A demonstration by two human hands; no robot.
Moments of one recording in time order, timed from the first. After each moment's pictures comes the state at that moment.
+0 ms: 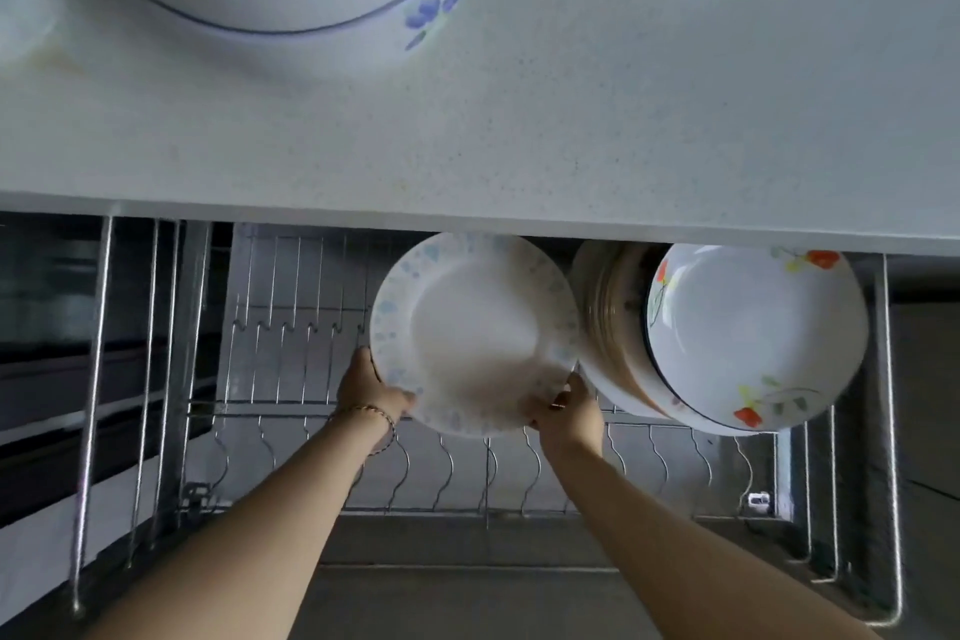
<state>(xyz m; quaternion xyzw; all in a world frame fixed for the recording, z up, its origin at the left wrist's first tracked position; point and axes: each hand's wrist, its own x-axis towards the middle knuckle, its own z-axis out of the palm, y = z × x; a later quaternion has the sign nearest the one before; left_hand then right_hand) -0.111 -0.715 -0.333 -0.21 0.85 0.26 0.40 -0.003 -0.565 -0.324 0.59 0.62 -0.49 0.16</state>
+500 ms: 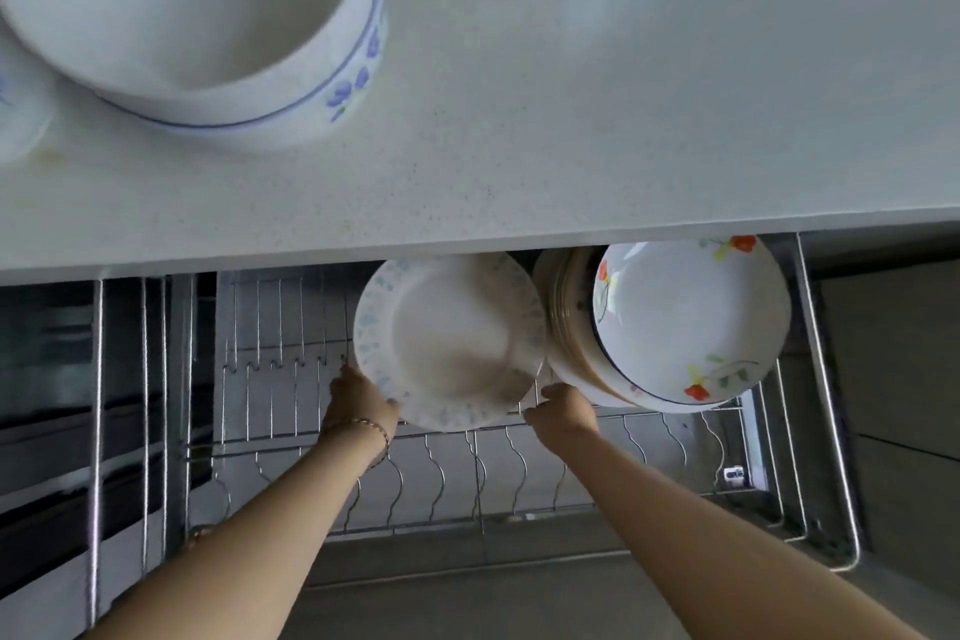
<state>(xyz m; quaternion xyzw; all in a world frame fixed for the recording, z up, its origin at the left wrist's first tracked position) -0.118 -0.694 -0.297 -0.09 0.89 0.09 0.44 -0.005 -0.535 -0.298 0.54 0.65 -0.43 0.34</state>
